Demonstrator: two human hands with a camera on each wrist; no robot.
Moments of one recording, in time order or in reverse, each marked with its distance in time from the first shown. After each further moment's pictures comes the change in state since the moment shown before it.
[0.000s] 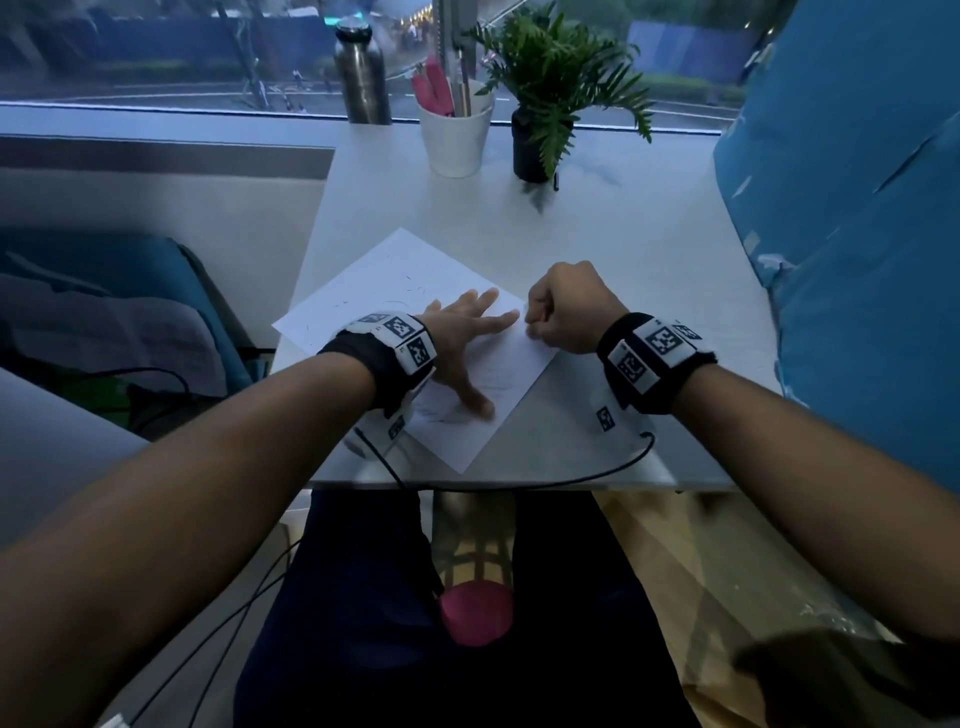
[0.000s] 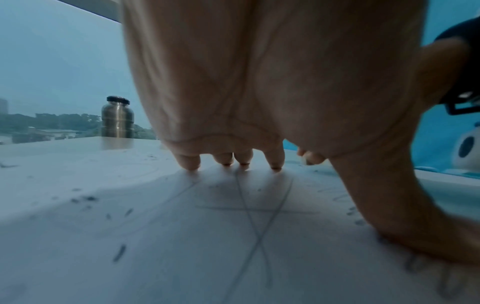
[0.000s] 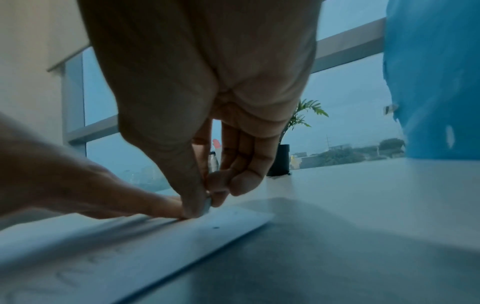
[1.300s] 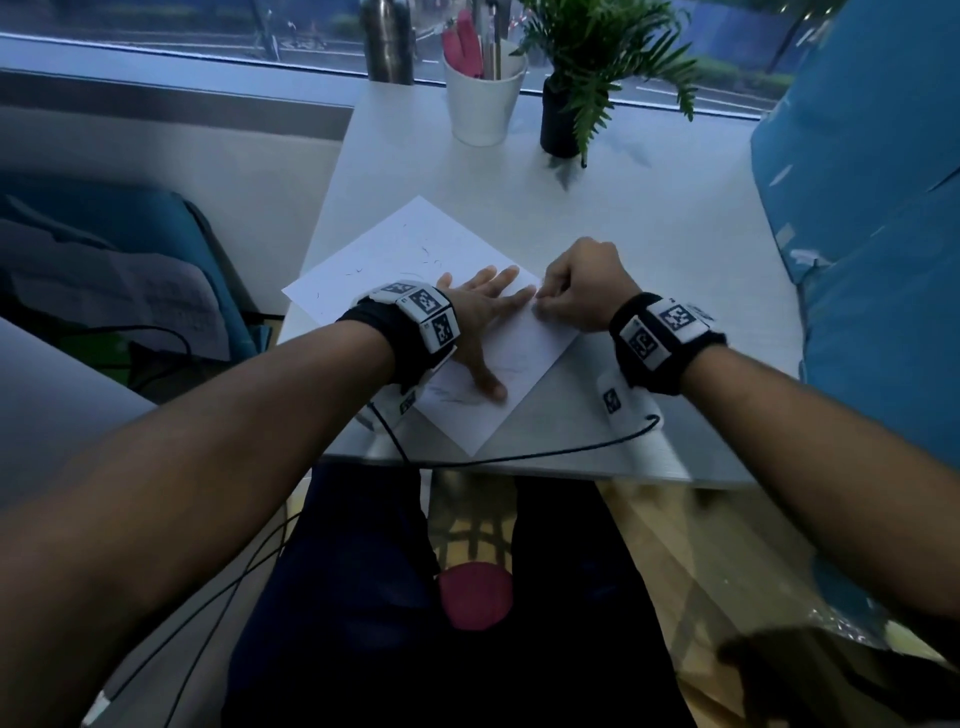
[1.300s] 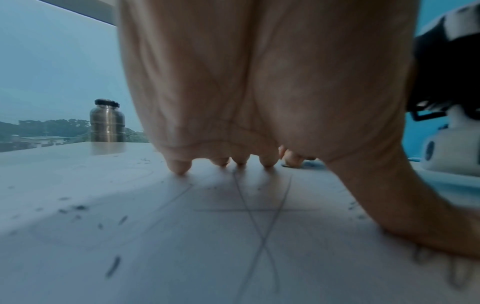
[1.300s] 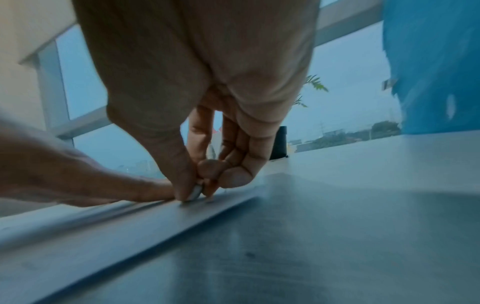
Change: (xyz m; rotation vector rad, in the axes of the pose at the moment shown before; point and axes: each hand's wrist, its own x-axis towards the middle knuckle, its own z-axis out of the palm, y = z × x) left_hand 0.001 0.002 -0.002 0.072 -0.057 -0.038; right_hand 0.008 -0.011 0.004 0.051 0.094 -0.043
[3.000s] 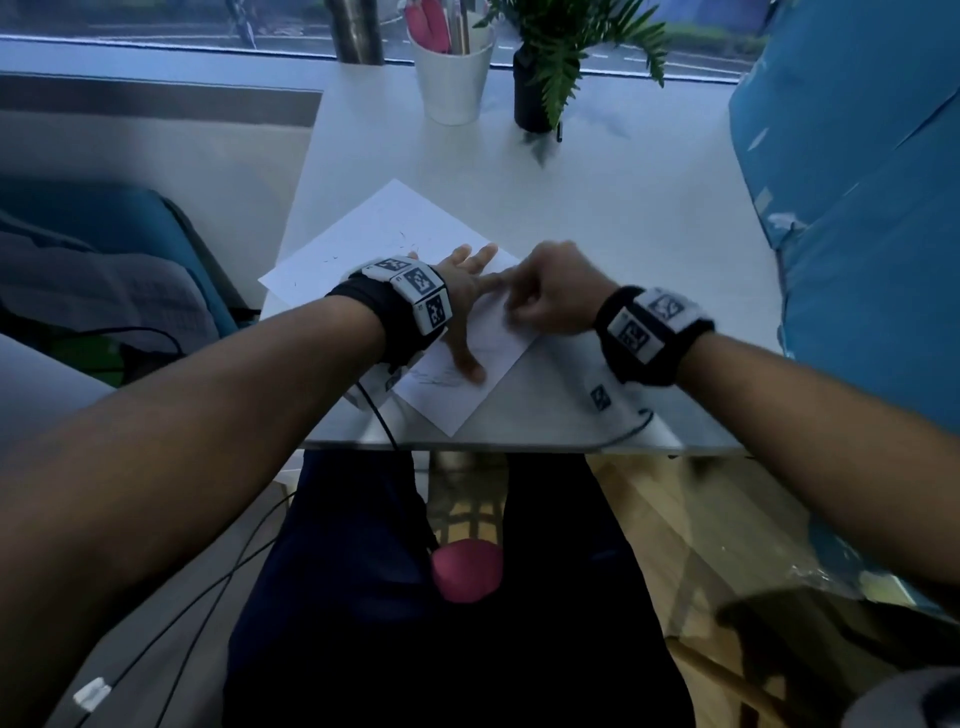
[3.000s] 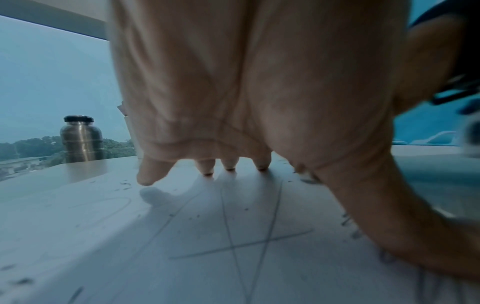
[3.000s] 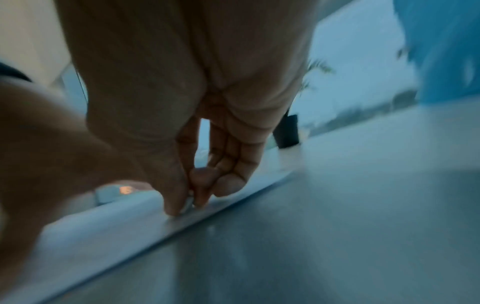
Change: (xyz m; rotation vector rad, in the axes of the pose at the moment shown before) left_hand 0.001 0.011 -0.009 0.102 -0.046 -0.089; right_hand -0.022 0.002 0.003 -0.009 -0.168 -0.112
